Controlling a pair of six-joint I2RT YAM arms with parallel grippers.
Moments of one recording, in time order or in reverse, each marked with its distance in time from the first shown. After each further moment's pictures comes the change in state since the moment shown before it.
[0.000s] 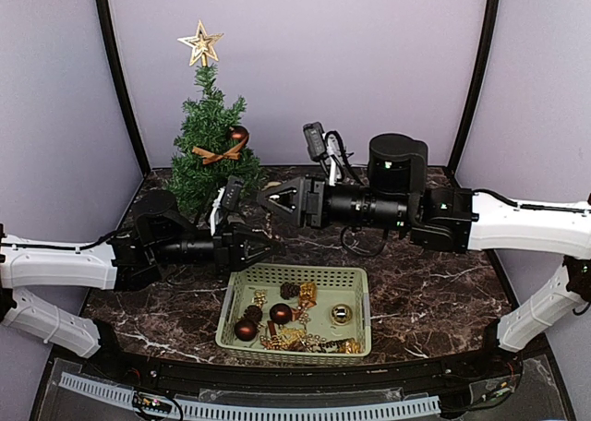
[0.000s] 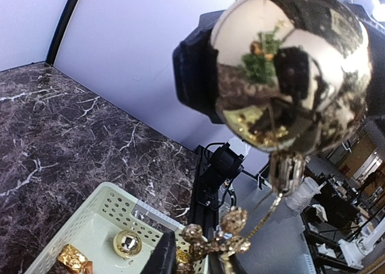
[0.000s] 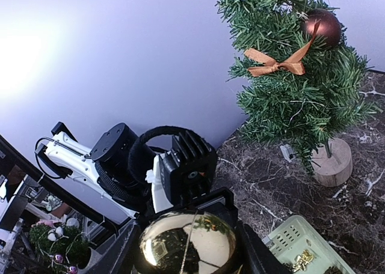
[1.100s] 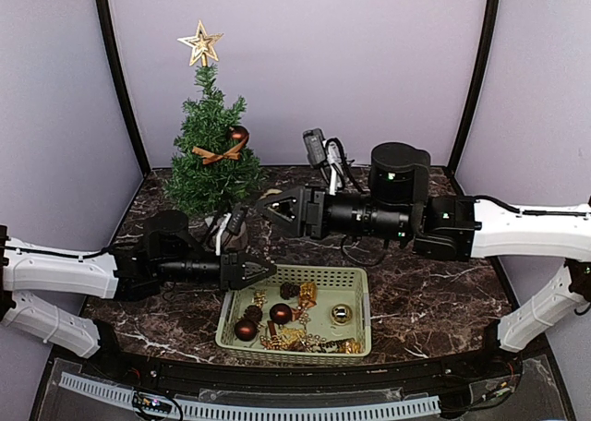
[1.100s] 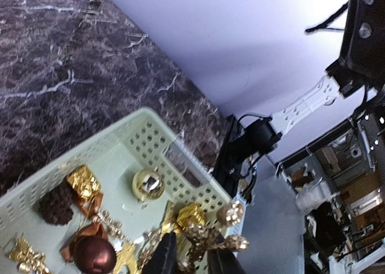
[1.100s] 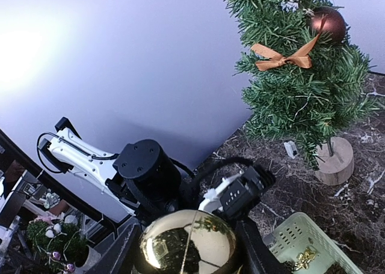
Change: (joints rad) left arm -0.021 -0.006 -0.078 -0.119 -0.126 -0.133; right arm 0.046 -0.016 -0.037 0.028 0.038 -0.013
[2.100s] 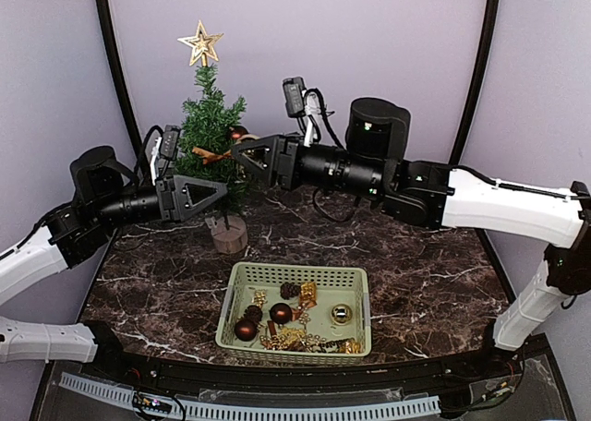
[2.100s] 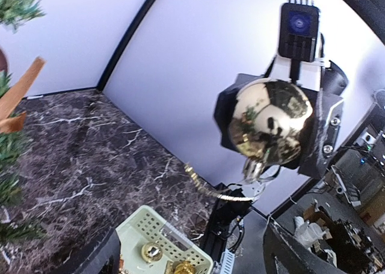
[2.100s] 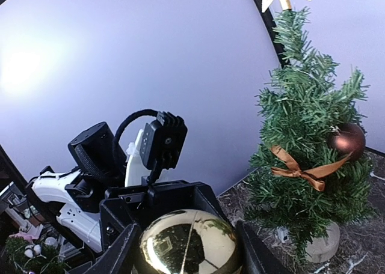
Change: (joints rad) left arm 0.288 -0.292 0.264 -0.395 0.121 0.076; right arm -0.058 0.176 0.287 0.031 -0.008 -0.167
